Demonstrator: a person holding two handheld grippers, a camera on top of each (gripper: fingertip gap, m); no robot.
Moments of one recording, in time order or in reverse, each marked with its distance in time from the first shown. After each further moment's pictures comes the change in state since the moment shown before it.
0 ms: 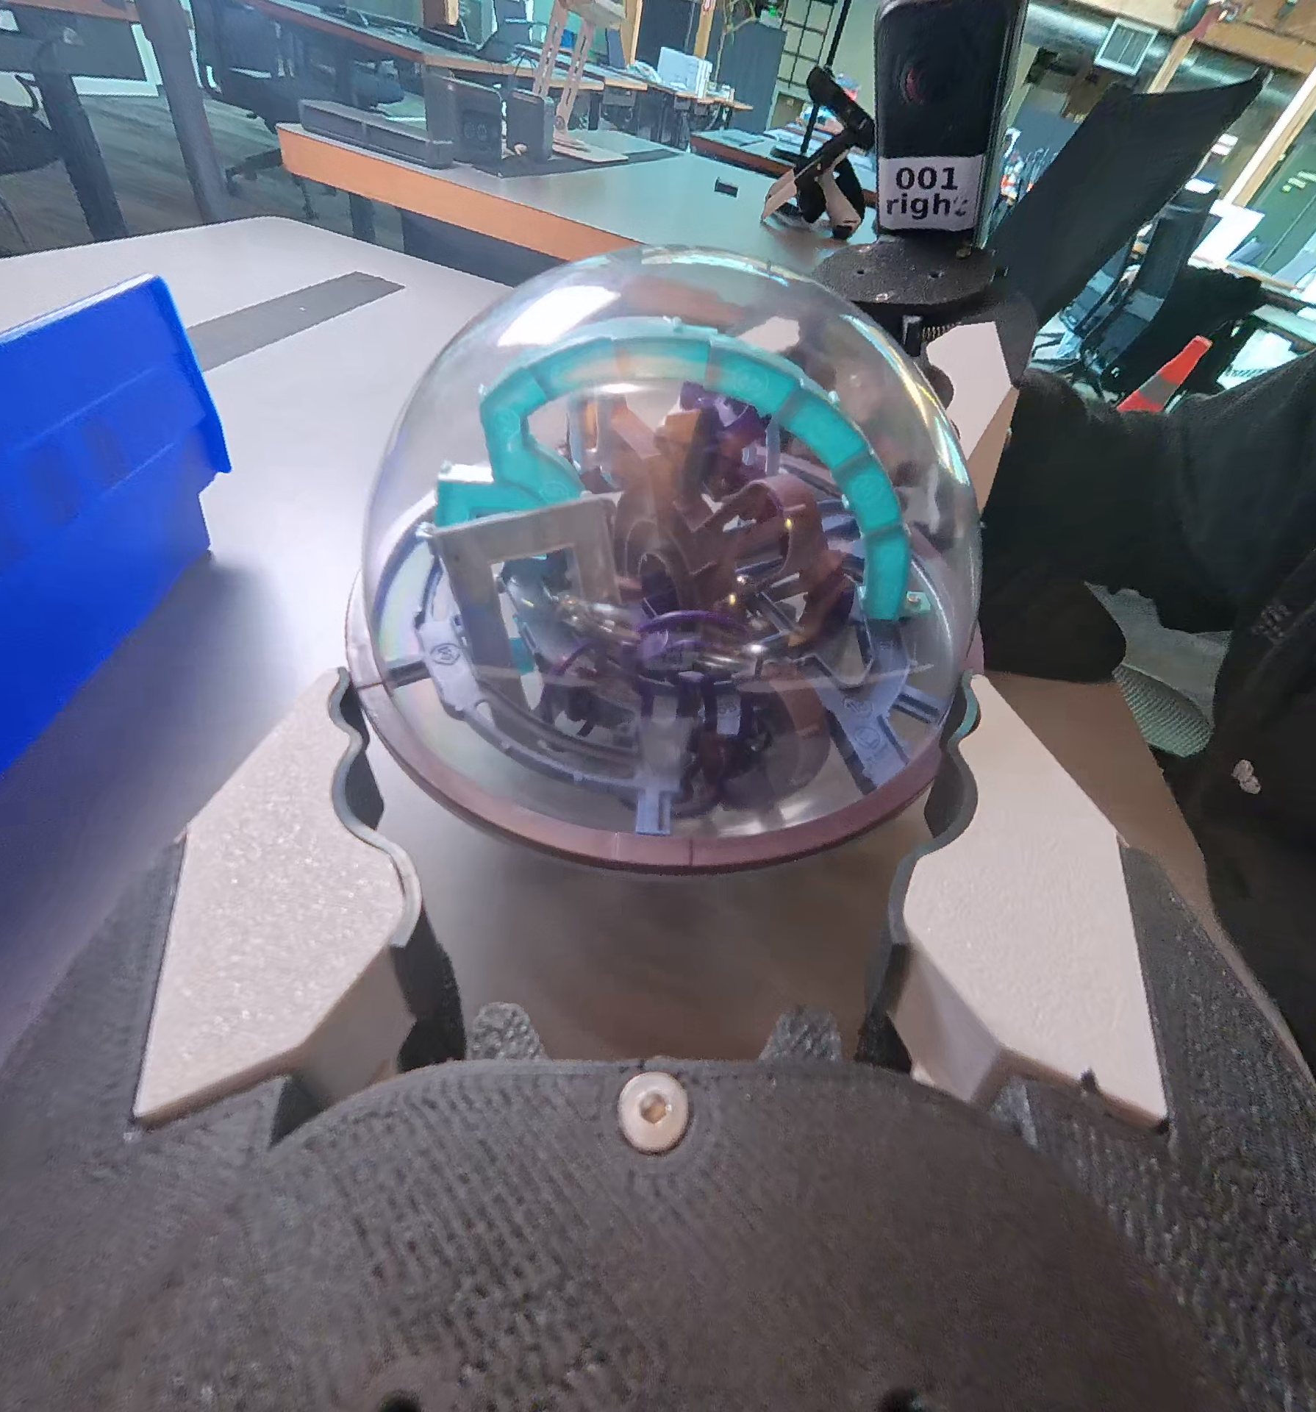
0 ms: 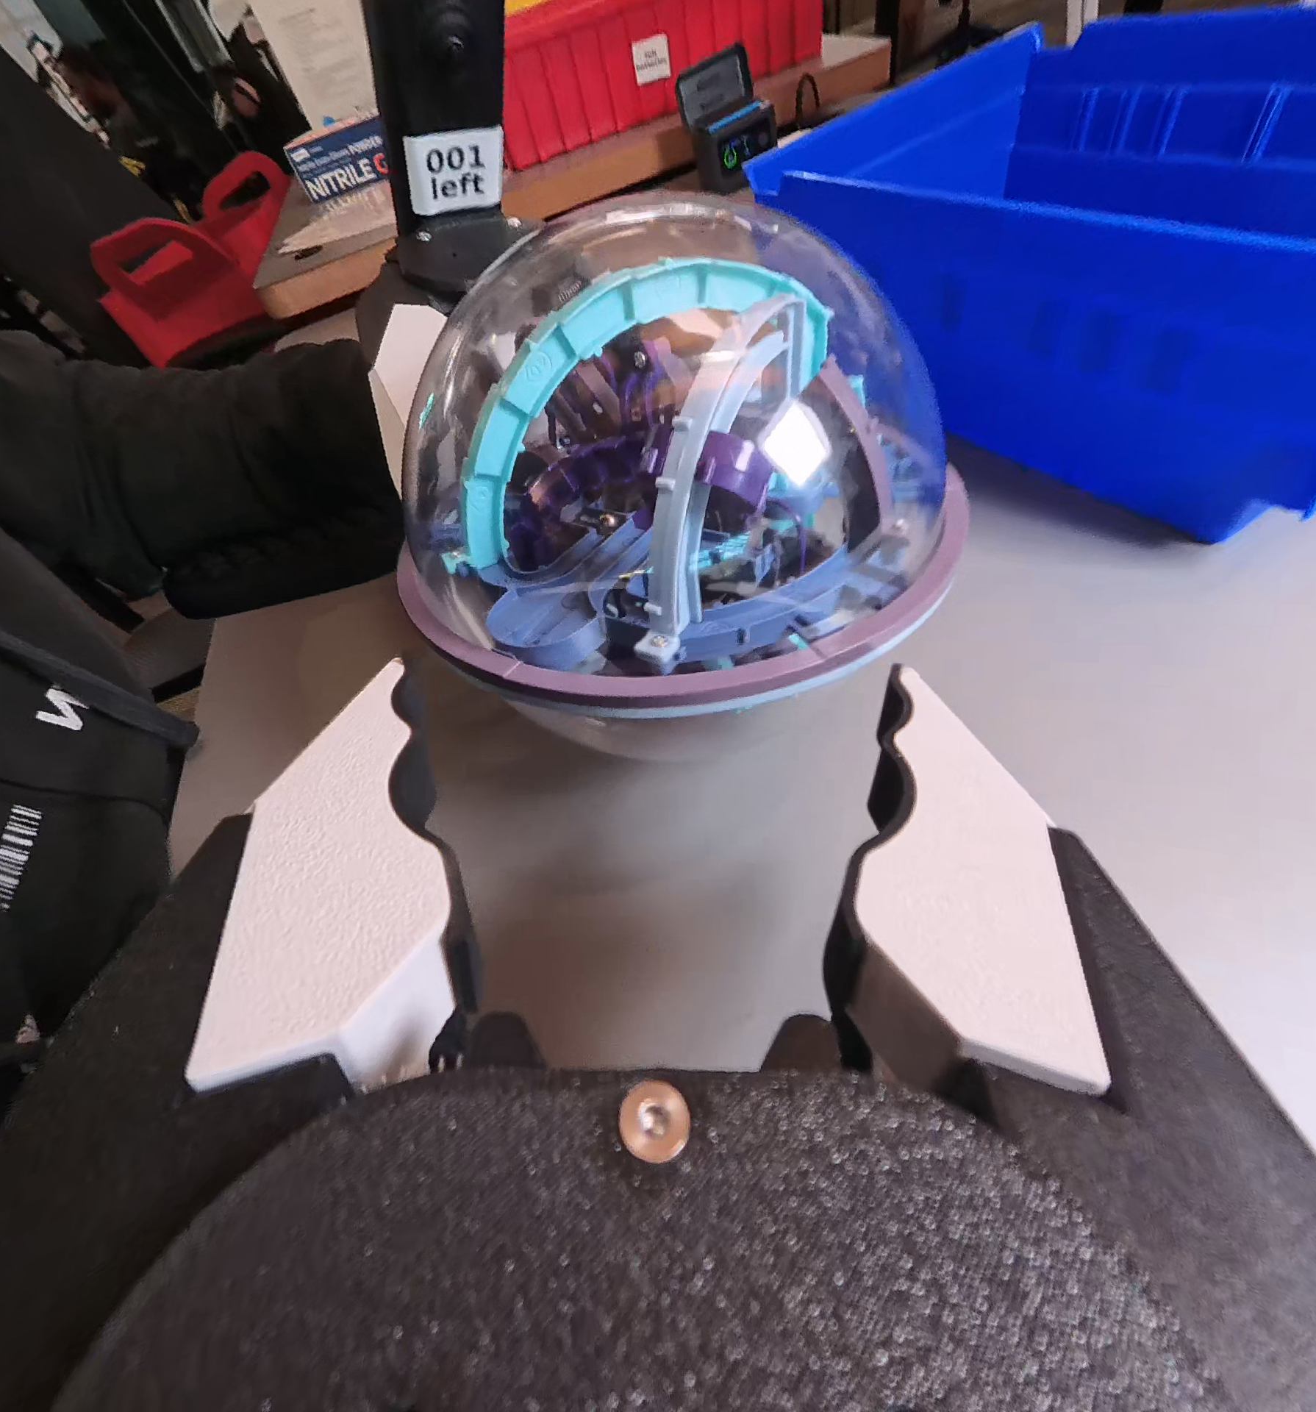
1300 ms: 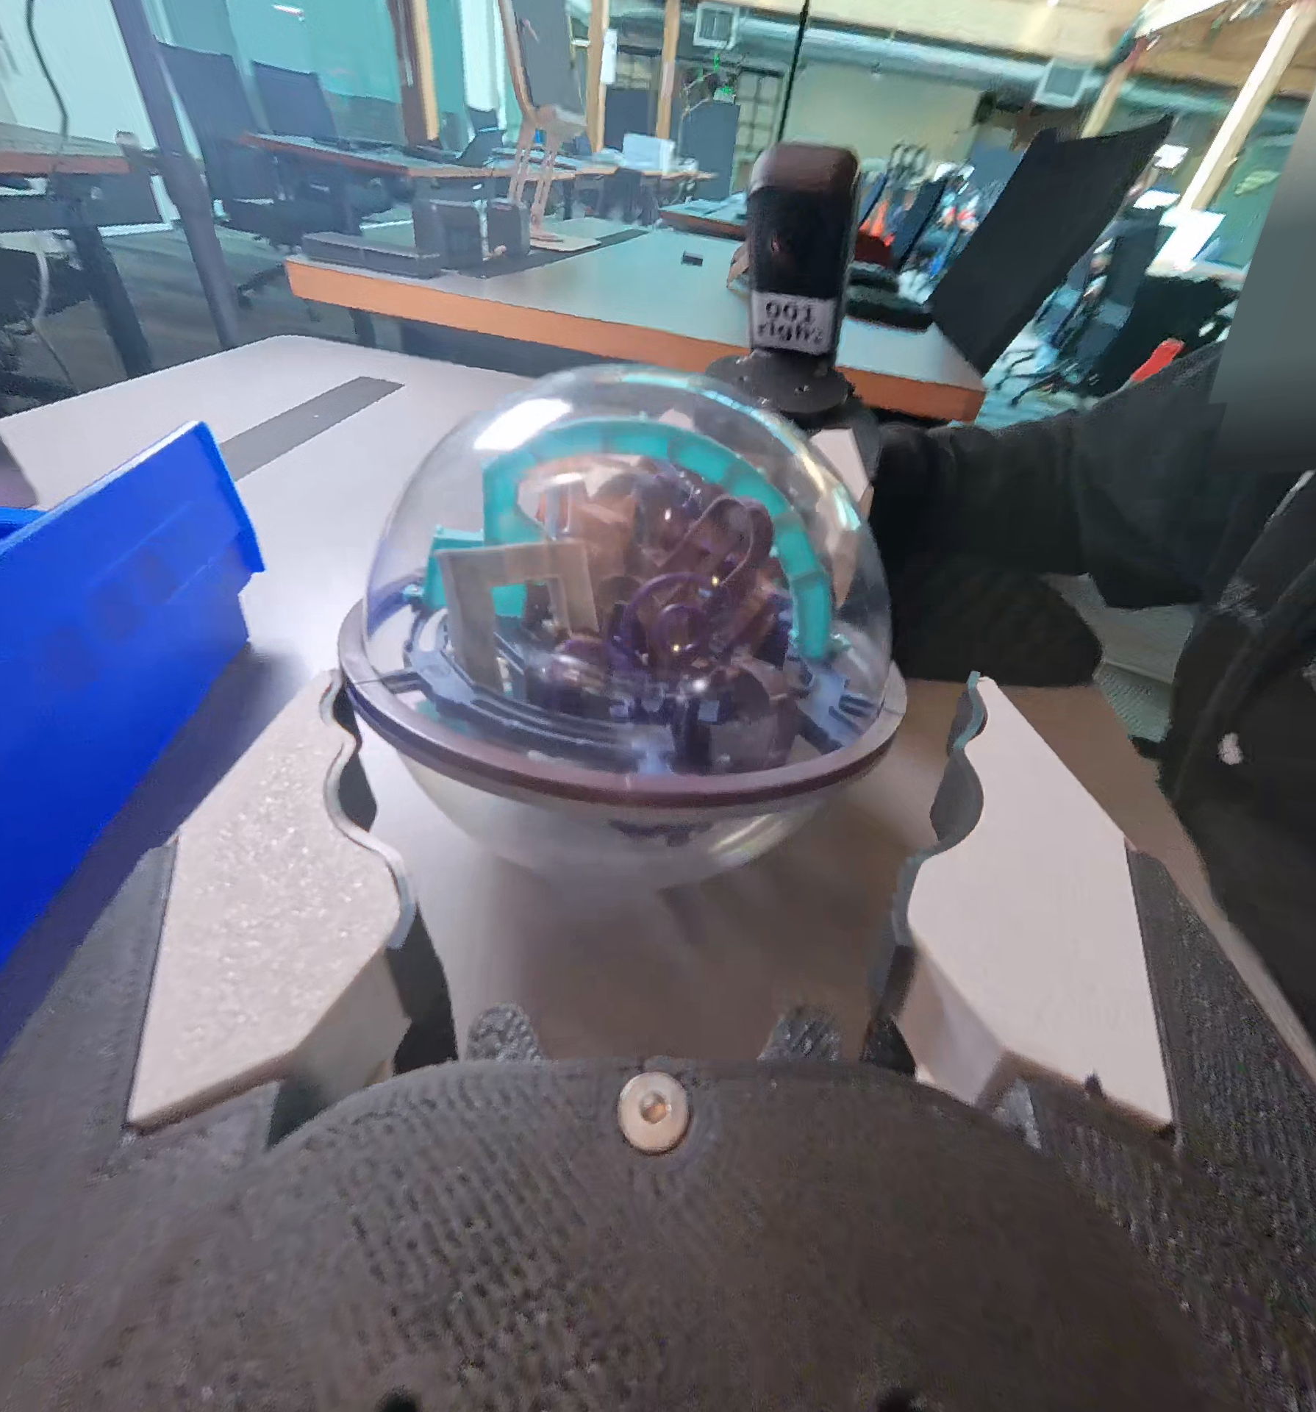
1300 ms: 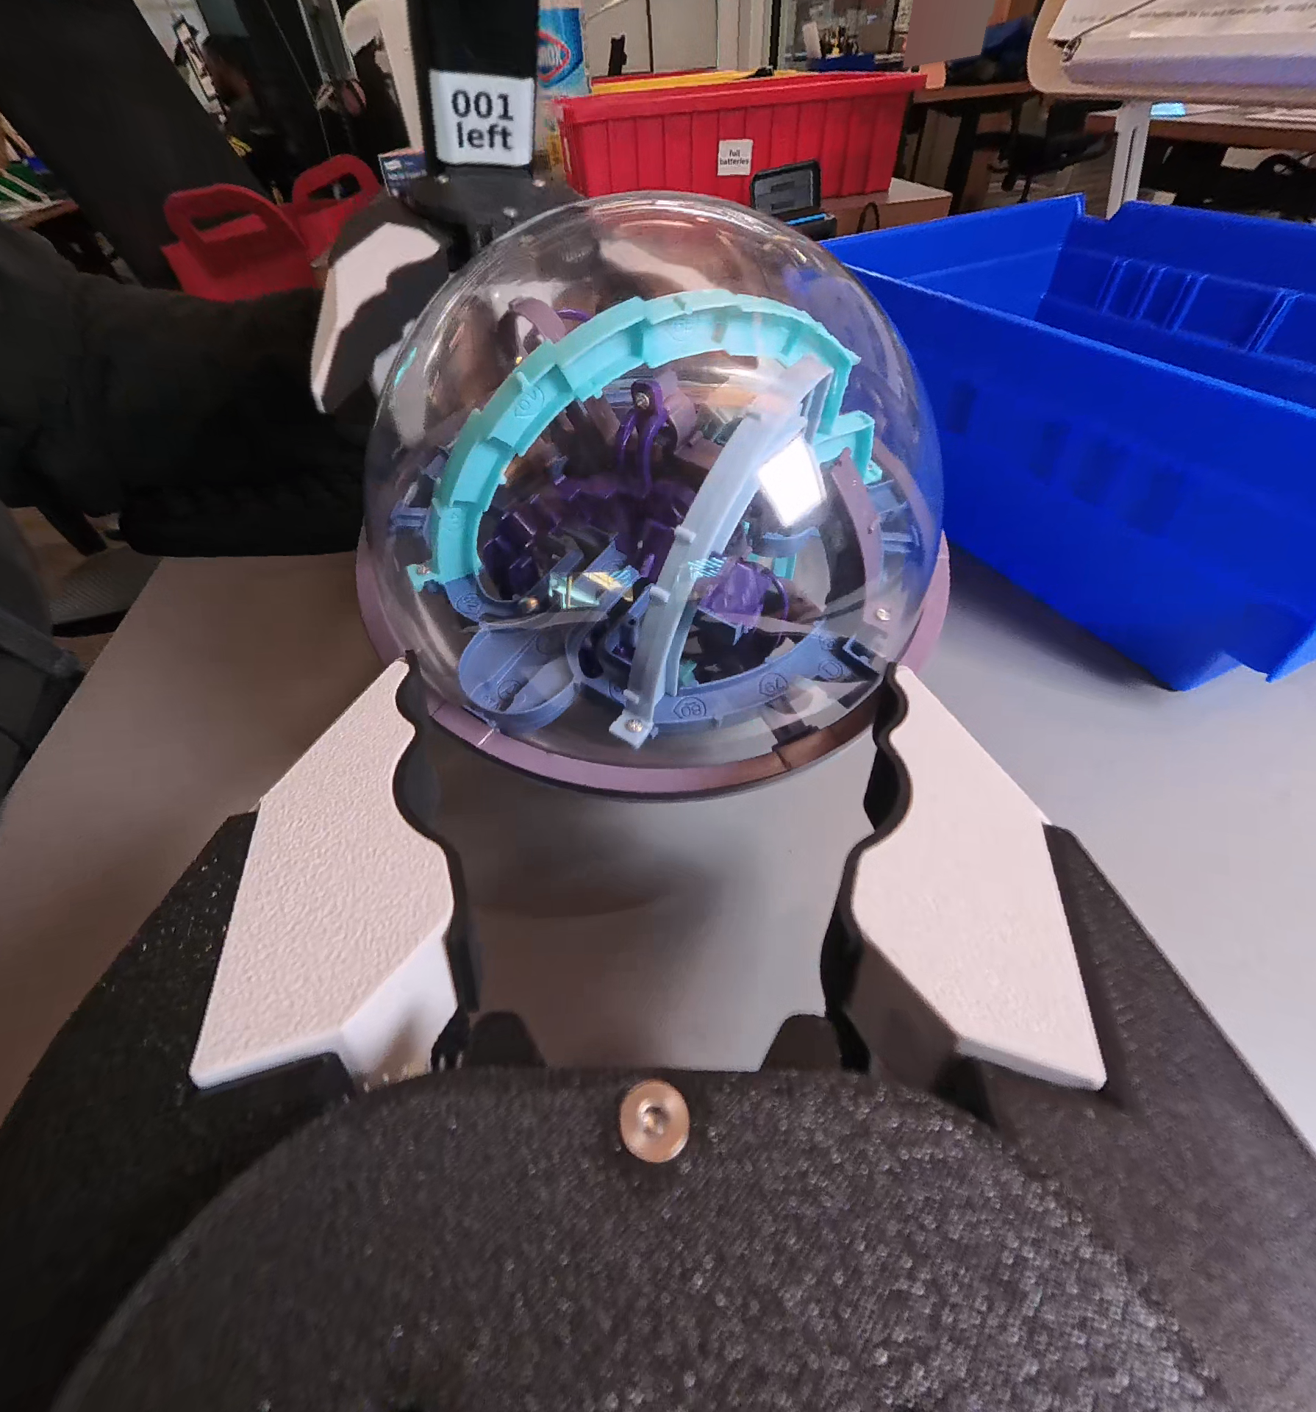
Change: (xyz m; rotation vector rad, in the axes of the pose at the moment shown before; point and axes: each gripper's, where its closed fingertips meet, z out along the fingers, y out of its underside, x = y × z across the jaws) left arm 0.007 -0.021 -0.015 0.066 0.020 0.091; right arm 0.016 -0.003 0.015 0.099 -0.082 -0.200
